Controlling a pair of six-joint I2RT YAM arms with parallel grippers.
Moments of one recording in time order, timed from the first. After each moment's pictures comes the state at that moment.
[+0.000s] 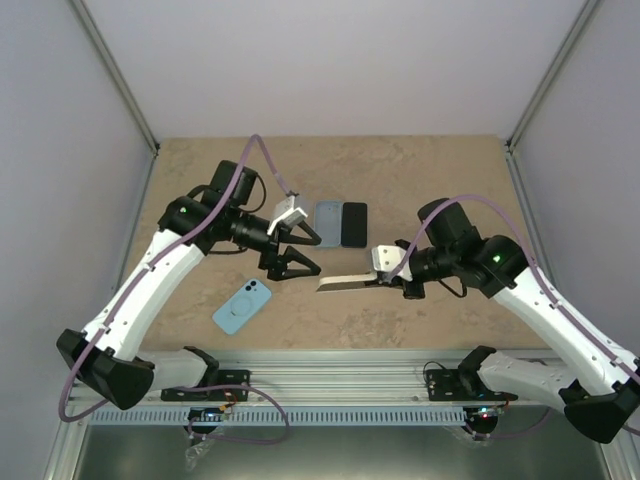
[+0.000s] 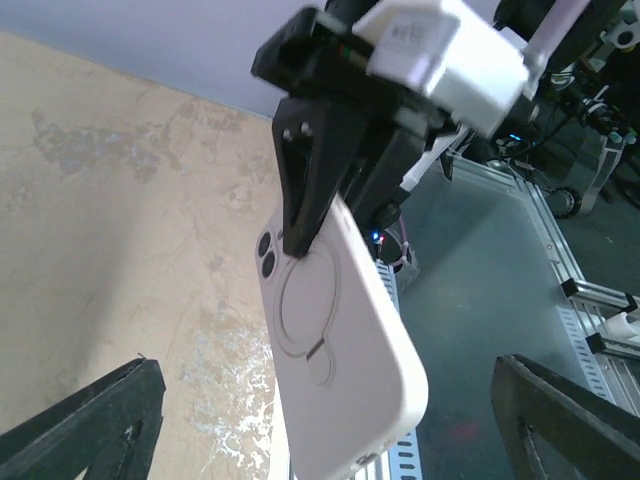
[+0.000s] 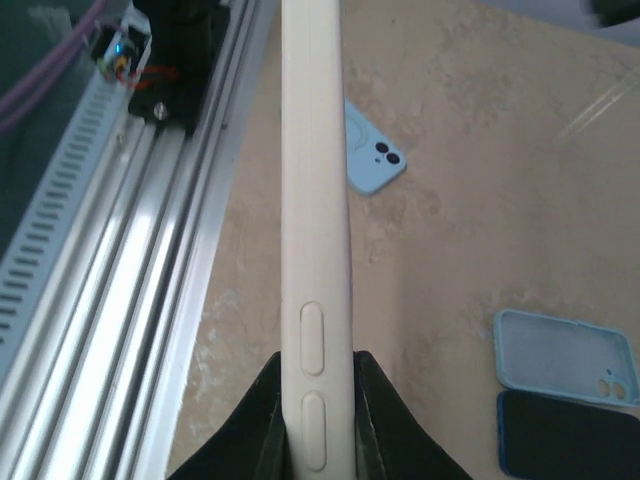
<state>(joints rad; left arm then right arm) -0.50 1.27 1.39 -1.01 1.07 0.43 0.72 1.05 1.15 -0.94 -0.57 -0.87</state>
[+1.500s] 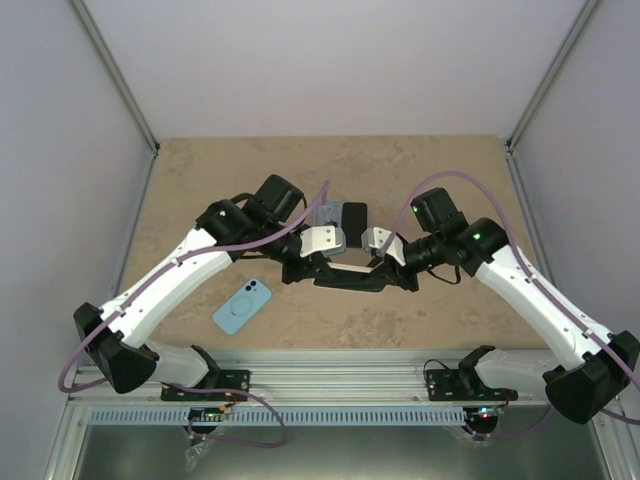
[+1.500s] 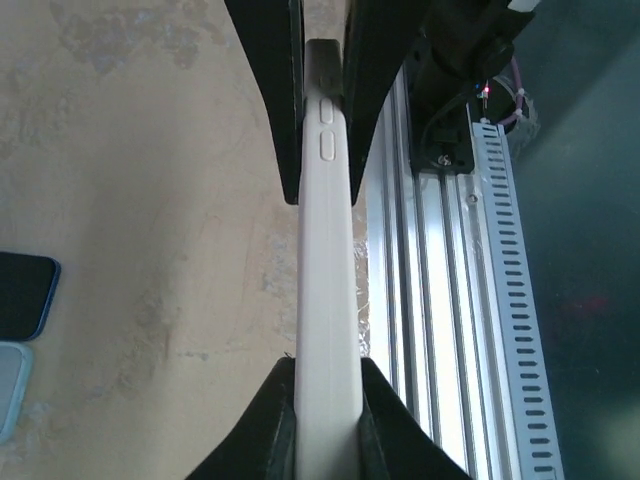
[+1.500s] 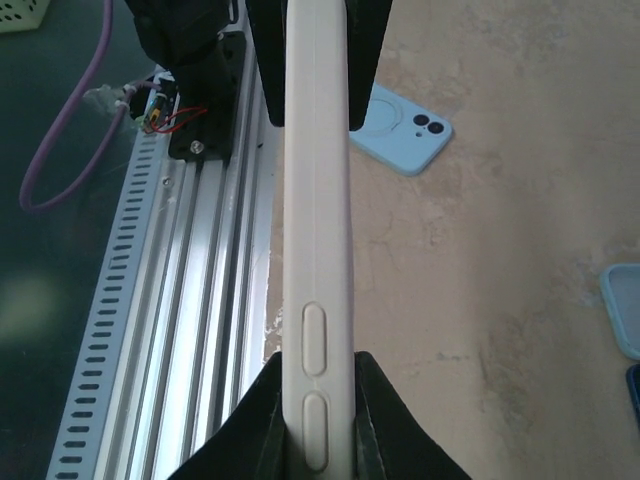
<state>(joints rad) -0.75 1.35 1.41 -1.06 0.62 0.58 0.60 1.19 1.16 -0.96 -0.76 -0.69</state>
